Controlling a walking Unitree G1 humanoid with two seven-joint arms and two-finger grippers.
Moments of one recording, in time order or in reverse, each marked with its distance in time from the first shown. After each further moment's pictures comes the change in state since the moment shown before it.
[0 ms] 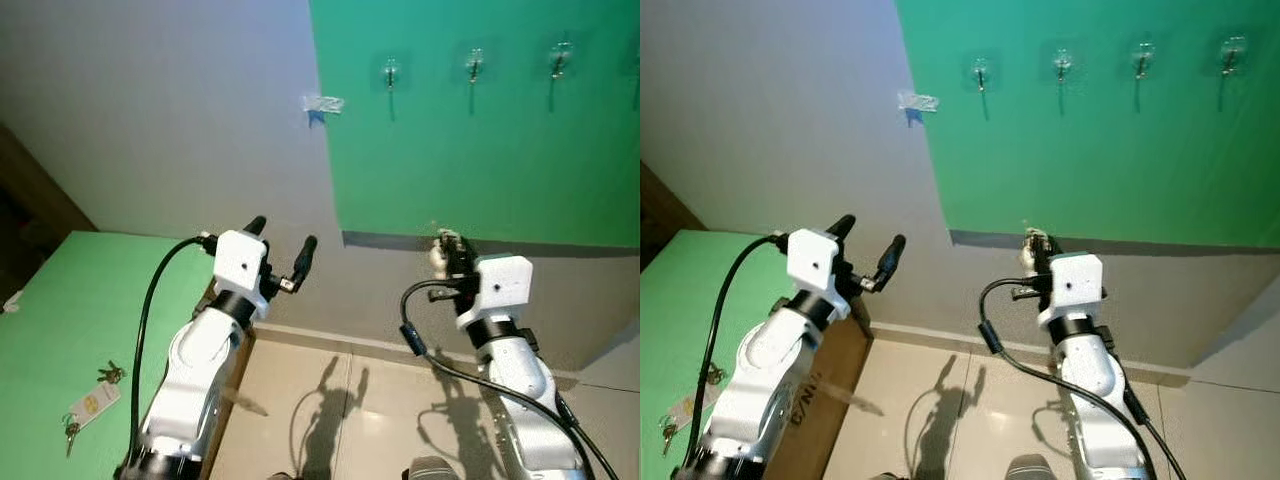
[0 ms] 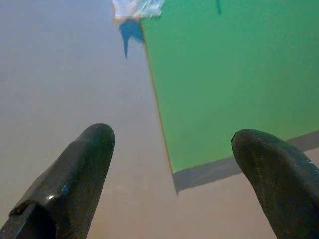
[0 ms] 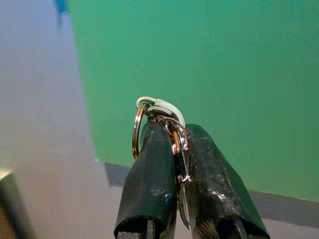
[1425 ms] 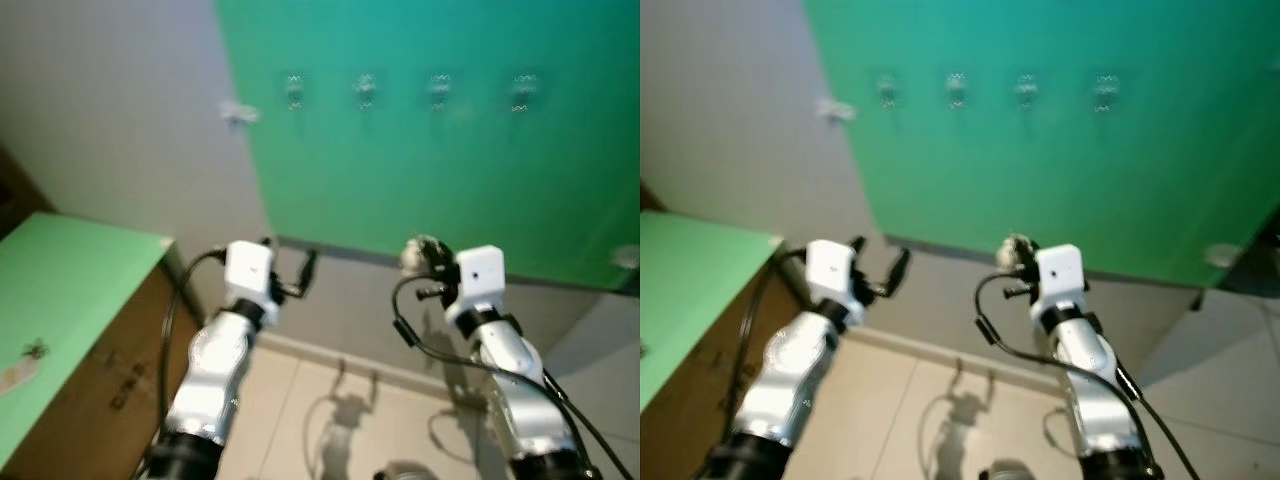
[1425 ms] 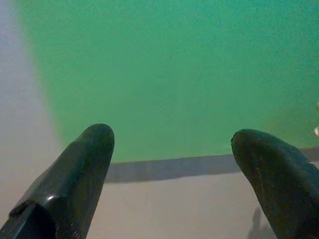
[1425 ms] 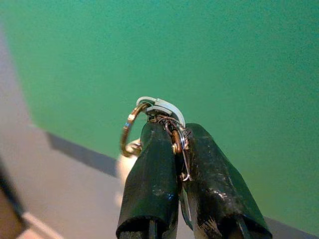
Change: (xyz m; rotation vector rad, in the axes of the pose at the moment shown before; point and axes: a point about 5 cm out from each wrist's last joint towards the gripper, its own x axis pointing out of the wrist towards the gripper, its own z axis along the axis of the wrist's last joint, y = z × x) left arm 0.015 -0.008 -0.039 -0.118 0.105 0.024; right arm 0.019 -0.010 -0.021 -0.009 0.126 0.065
